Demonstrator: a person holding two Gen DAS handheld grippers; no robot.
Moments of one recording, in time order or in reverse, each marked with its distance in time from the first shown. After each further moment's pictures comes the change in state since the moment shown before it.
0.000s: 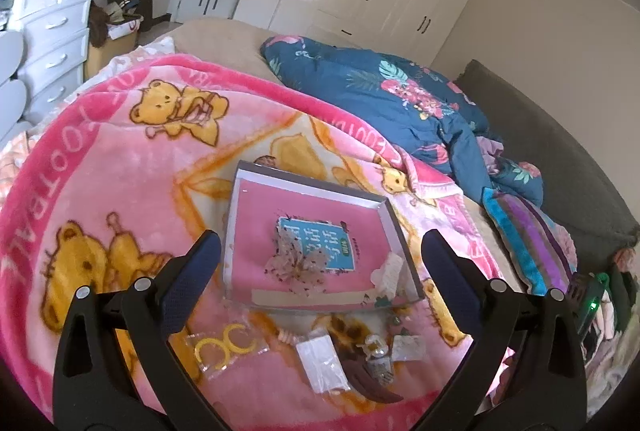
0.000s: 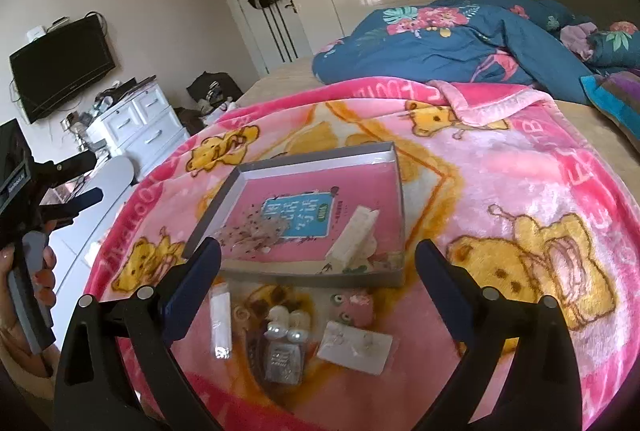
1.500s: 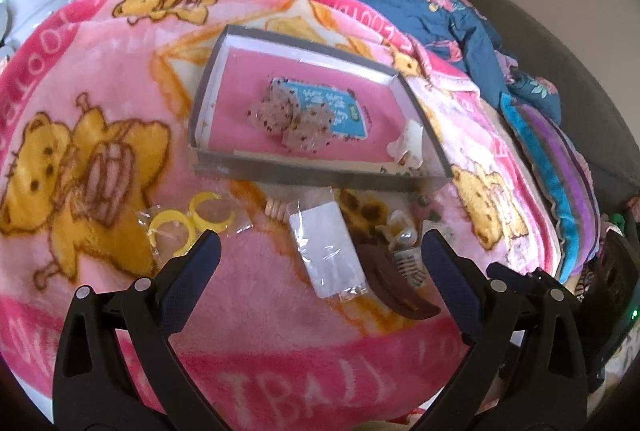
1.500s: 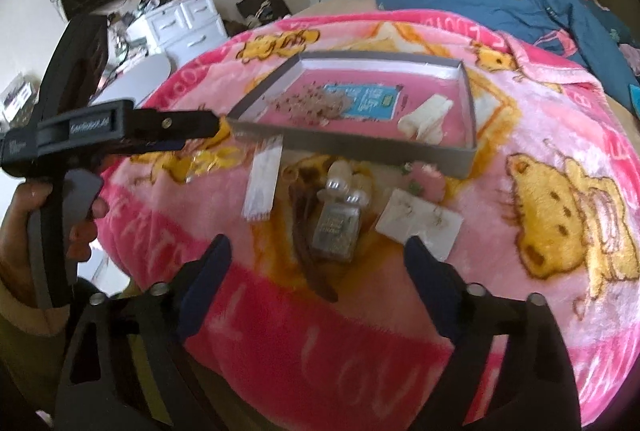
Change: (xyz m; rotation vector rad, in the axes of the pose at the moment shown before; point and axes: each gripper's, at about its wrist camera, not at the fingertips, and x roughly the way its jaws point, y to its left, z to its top) left arm 0.056 -0.004 -0.106 0.037 0.293 0.042; right arm 0.011 0.045 -0.095 -0.214 0.248 0.088
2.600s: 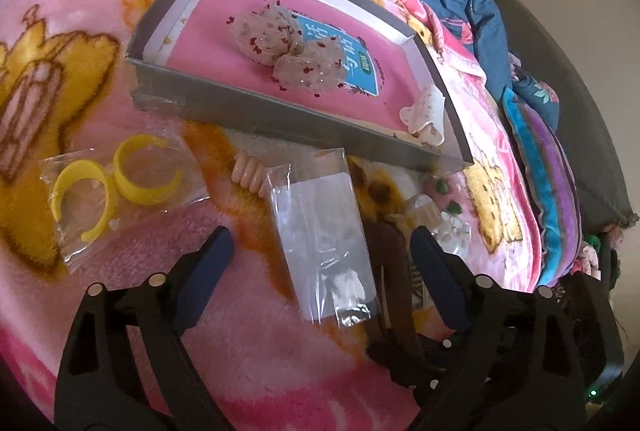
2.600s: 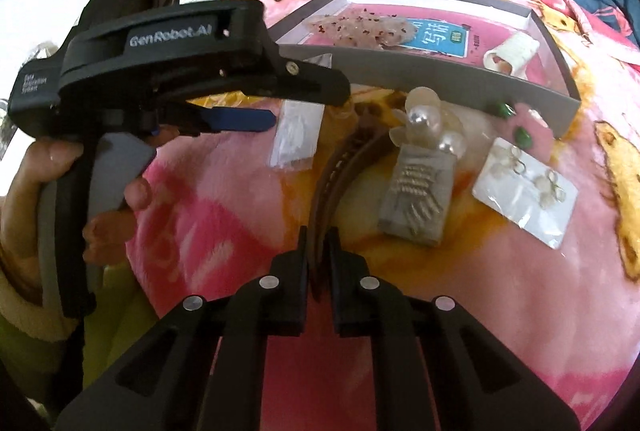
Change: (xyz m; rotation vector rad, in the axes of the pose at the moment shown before) left arm 0.074 0.016 -0.008 -0.130 0.127 -0.102; right arm 0.070 0.027 -0.018 -0.045 0.151 0.117
